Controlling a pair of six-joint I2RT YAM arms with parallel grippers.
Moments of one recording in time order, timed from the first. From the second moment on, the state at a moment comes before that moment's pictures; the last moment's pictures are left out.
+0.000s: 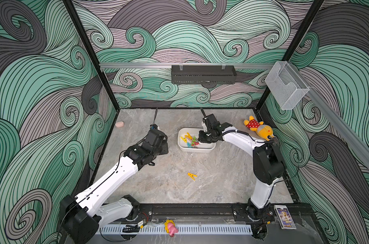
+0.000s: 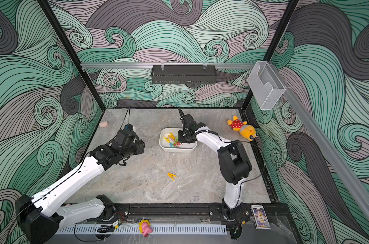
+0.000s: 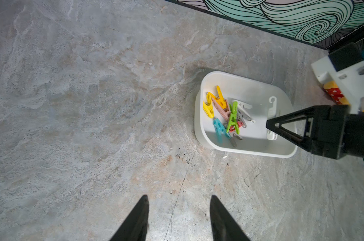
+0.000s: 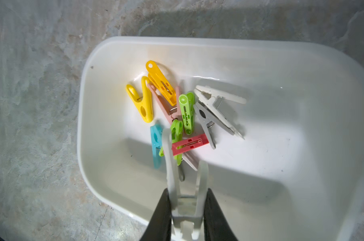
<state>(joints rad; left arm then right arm) -0.58 1.12 0.99 -0.69 -0.22 -0.61 0.52 1.88 1.40 -0.60 -0.14 0.44</state>
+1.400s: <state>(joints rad) -0.58 1.33 1.02 -0.78 0.14 -0.83 0.60 1.47 1.18 -0.56 -0.14 0.35</state>
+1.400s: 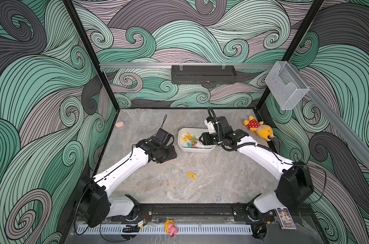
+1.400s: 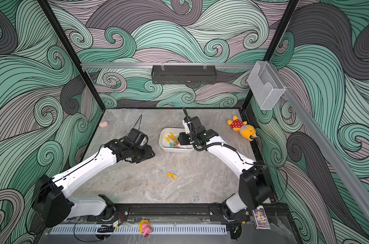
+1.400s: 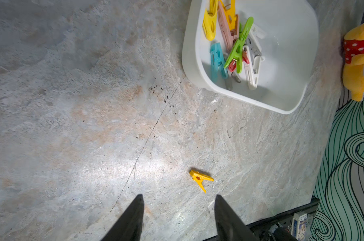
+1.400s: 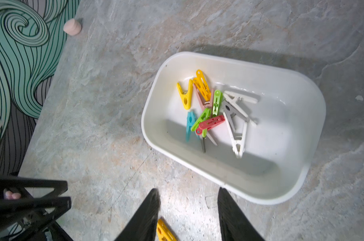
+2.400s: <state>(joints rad) -0.88 1.66 1.06 -0.66 0.15 -1.39 0.67 1.05 0.75 -0.41 -0.08 0.45</state>
